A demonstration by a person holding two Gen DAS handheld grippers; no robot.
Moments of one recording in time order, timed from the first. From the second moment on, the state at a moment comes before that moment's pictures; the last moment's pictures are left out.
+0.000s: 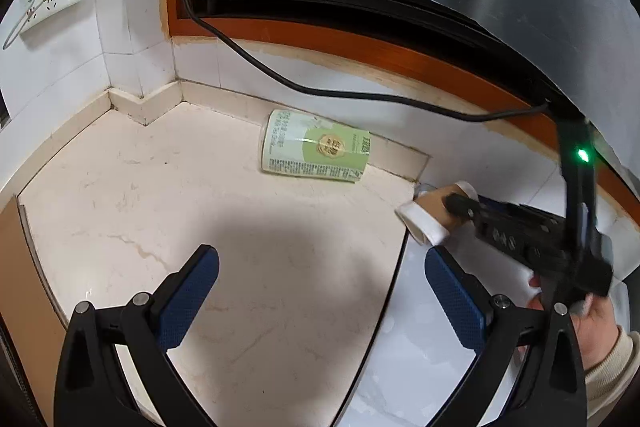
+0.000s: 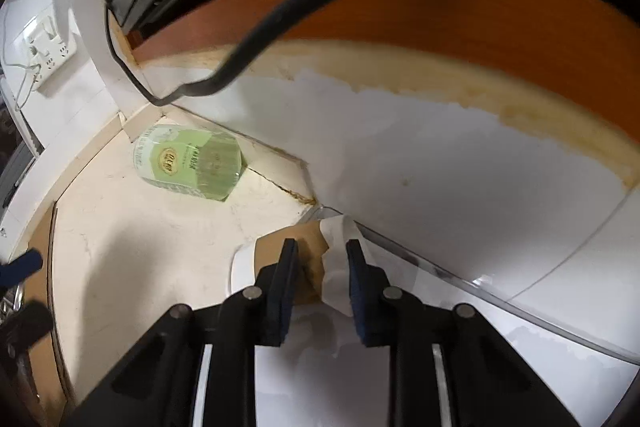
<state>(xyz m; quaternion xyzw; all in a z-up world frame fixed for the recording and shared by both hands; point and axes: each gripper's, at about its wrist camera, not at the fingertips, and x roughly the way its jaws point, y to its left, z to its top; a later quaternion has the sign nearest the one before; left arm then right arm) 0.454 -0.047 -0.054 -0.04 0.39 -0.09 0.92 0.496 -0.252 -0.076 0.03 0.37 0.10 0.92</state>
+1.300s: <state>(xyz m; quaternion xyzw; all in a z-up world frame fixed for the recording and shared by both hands) 0.618 -0.064 -0.120 -0.17 0.43 0.06 0.89 0.445 -0.269 -0.024 -0.03 0.21 0.08 0.97</state>
